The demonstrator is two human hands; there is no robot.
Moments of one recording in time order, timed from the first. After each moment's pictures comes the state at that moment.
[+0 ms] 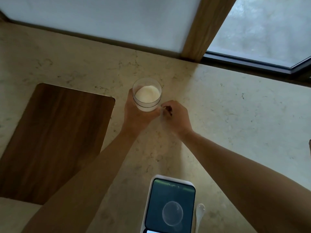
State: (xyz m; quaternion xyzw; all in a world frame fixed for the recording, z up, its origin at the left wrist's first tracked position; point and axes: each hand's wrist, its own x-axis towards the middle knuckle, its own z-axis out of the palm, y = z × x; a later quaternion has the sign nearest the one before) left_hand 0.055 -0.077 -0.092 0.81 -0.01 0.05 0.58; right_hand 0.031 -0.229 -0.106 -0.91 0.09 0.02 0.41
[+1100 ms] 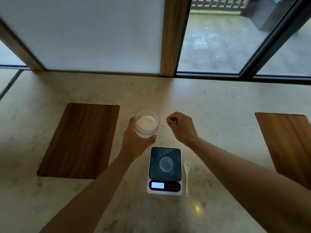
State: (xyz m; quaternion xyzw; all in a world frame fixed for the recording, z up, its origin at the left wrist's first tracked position) left_hand -0.134 -0.039 0.010 0.82 -0.13 0.03 0.55; right_hand -0.135 -0.245 0.018 -0.92 0.09 -0.05 0.37
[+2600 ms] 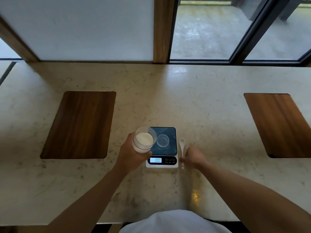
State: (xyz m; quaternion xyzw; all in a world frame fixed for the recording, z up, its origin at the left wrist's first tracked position) left_hand -0.245 0.004 -0.021 0.86 -0.15 -0.07 0.48; right_hand -0.304 -0.259 -0.069 -0.87 0.29 0.29 0.27
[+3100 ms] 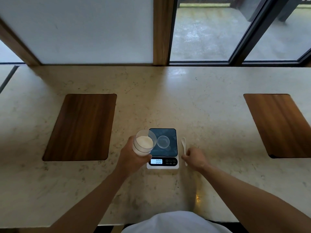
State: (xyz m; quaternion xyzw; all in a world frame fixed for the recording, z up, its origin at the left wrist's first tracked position) left_hand -0.248 0.007 -0.026 0.86 -0.14 -0.08 0.48; right_hand -0.313 -0.259 -0.063 -0.88 0.29 0.23 0.29
